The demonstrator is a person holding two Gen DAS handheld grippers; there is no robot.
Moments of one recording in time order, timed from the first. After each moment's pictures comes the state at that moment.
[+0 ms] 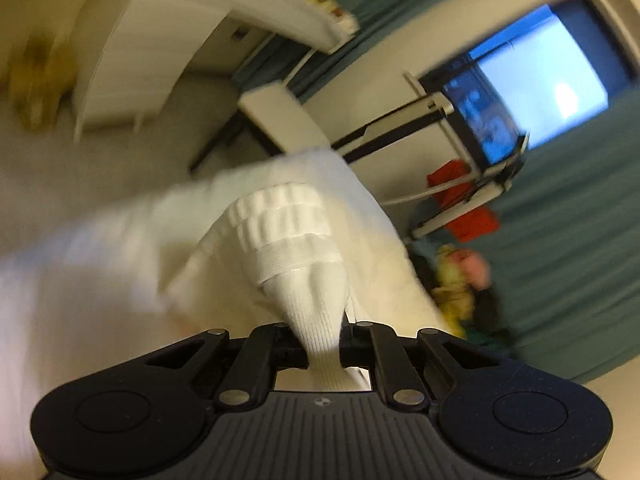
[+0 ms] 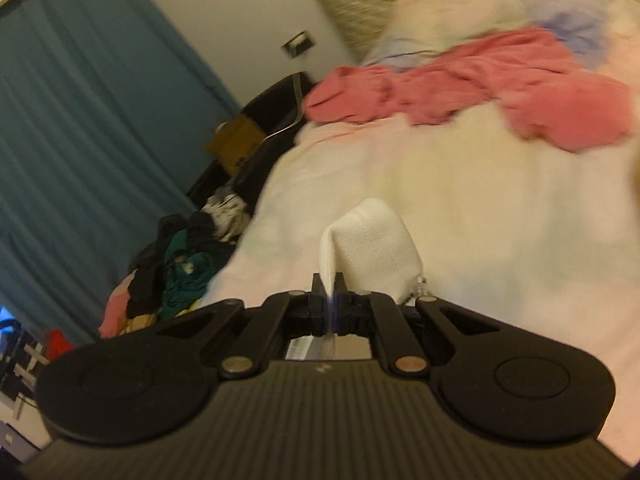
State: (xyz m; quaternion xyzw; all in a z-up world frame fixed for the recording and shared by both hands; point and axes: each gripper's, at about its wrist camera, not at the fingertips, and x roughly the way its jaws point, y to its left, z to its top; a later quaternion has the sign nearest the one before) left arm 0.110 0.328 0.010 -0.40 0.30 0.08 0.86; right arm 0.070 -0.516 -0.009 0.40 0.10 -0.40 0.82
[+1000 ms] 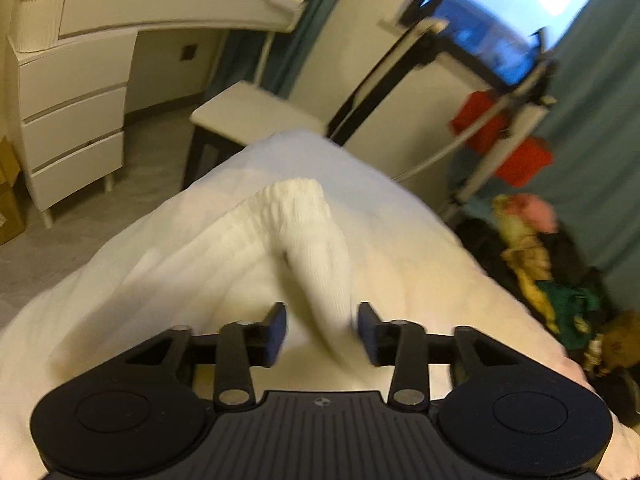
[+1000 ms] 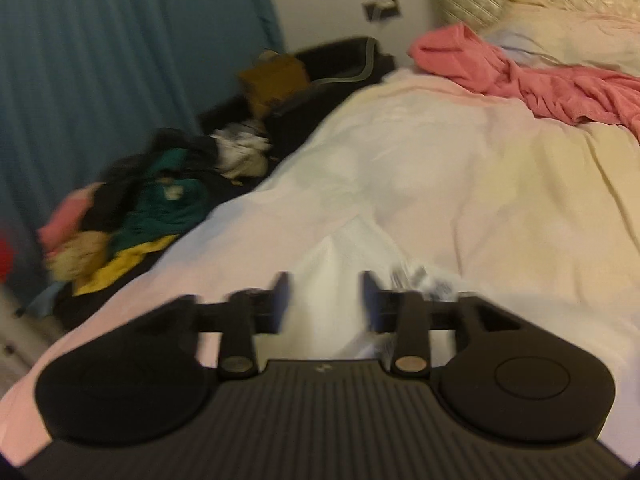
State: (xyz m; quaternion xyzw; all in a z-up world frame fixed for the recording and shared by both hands) left arm 0.289 0.275 -0.057 -0.27 0.34 0.08 0.90; right arm 0.248 -0.489 -0.091 0.27 0.18 -0.37 0.87
